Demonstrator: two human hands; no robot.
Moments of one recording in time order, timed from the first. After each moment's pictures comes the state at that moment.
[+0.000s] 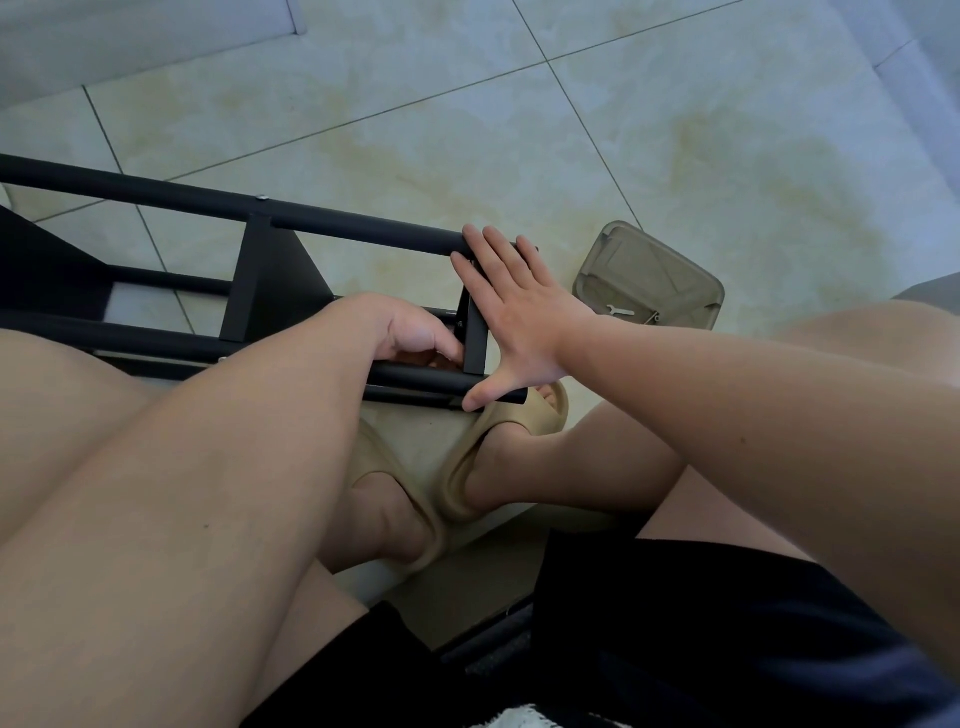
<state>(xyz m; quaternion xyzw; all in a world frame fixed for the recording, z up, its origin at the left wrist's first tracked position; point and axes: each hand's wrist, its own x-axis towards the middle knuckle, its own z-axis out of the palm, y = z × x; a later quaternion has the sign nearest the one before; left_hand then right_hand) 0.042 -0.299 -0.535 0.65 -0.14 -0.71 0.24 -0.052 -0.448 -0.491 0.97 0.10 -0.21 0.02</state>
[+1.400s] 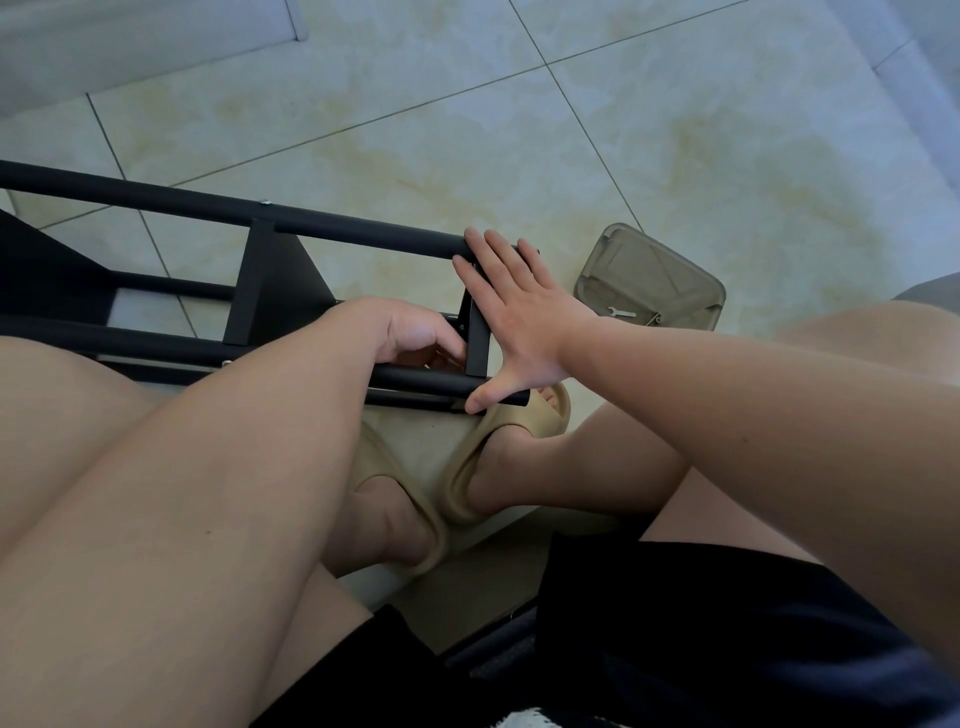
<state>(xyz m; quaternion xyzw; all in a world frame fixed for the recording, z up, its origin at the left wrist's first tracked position) 0.047 -0.295 -0.545 0.62 -0.08 -0.73 0.28 -0.051 -0.447 -0.488 0.97 0.10 -0.22 0.02</state>
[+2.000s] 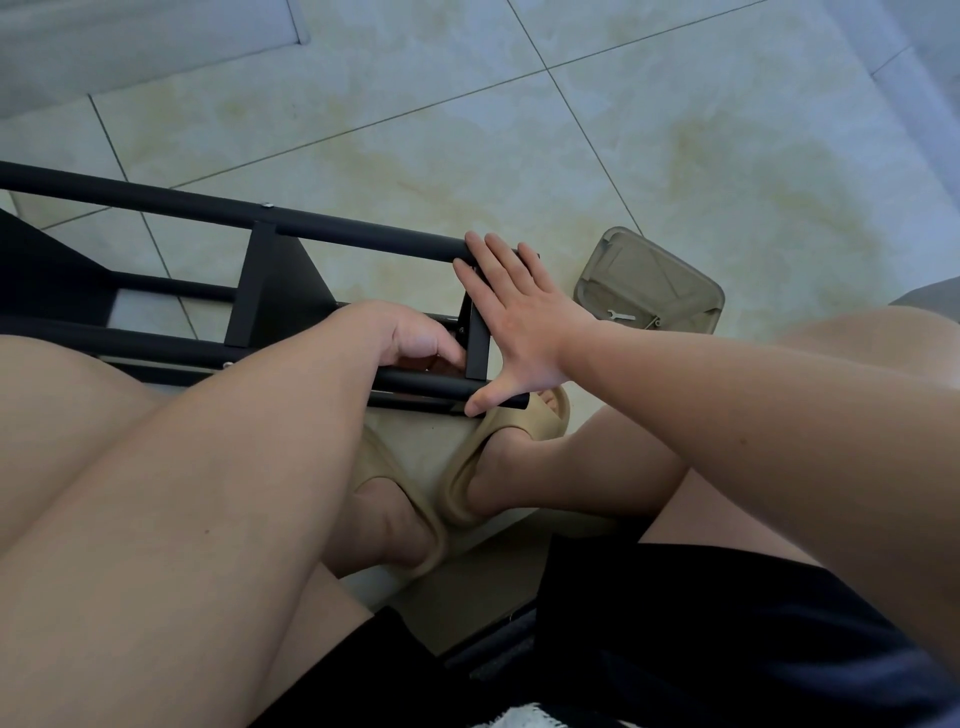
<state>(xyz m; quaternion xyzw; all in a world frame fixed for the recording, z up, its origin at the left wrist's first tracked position) 0.046 -0.297 -0.539 0.65 -0.10 -0.72 0.23 -0.051 -0.447 -0.488 0.97 0.10 -0.22 0.02</state>
